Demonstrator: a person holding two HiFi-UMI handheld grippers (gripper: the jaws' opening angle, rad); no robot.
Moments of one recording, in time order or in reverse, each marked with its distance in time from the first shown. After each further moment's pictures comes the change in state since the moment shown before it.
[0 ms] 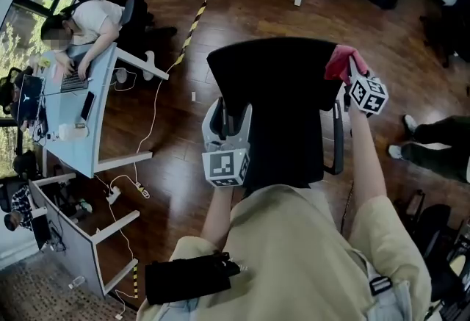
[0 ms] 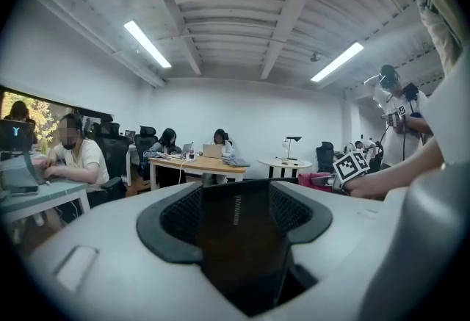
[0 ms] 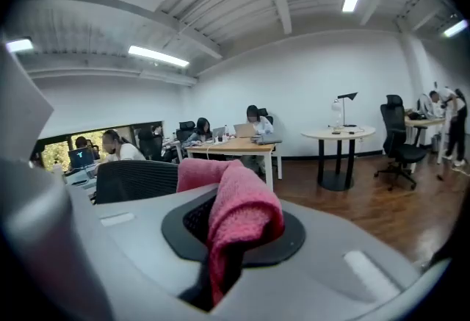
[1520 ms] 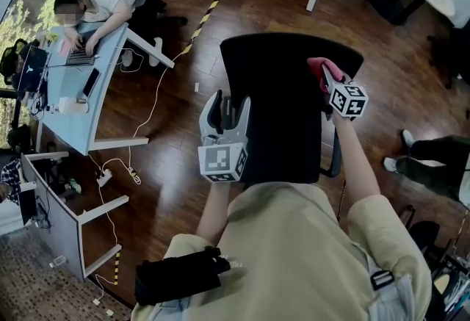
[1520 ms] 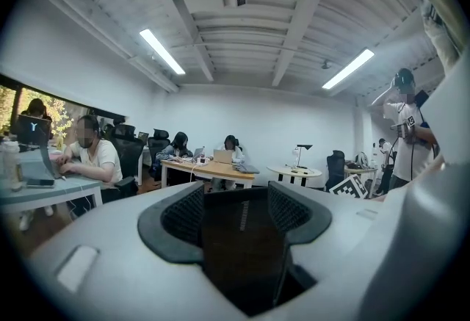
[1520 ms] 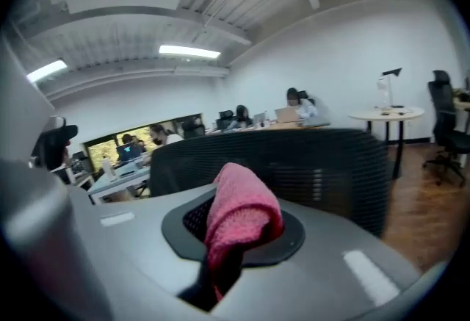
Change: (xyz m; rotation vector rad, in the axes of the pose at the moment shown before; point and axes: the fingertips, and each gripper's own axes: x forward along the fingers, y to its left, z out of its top) left arm -0.035 0.010 0.020 -0.046 -0.042 0.081; right arm 0.008 0.119 -0.046 -0.017 0.101 0.322
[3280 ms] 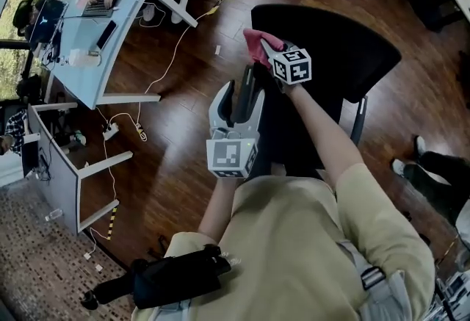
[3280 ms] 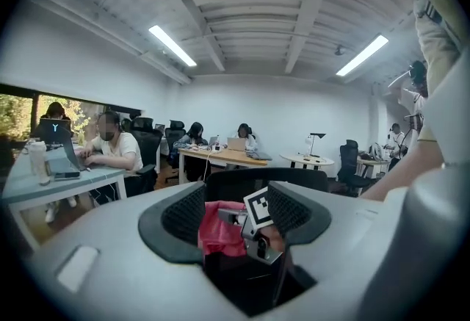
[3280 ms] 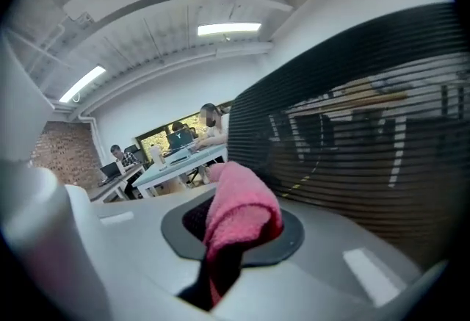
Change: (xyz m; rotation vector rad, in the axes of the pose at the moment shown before) left arm -0.039 0.020 -0.029 -0.012 0.092 0.107; right arm 0.159 0.259 -0.070 -0.048 0.155 0.400
